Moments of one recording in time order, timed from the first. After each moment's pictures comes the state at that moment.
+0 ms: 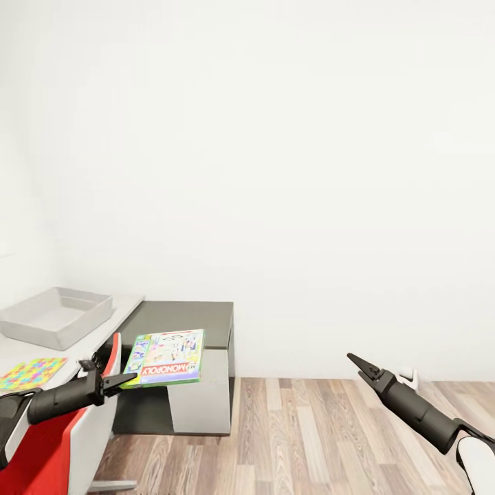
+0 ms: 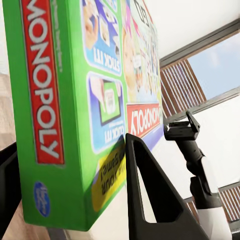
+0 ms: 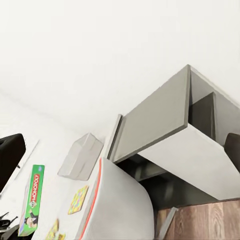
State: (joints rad) left arm -0.49 0.40 0.29 -0.79 0.14 0.92 -1.57; right arm -0.10 -0.09 -0.40 -1.59 -0.86 0.84 0.44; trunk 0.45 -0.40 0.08
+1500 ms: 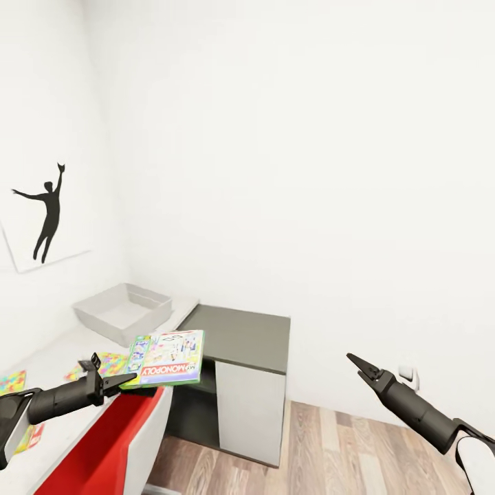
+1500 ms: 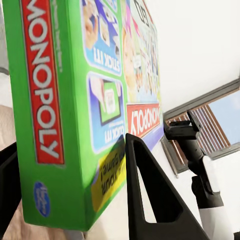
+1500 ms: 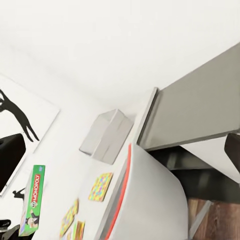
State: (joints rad) left arm -0.48 0.40 0.29 -0.79 0.14 0.92 -1.57; right arm -0.10 -0.09 -0.40 -1.59 -0.86 0.84 0.44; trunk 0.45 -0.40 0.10
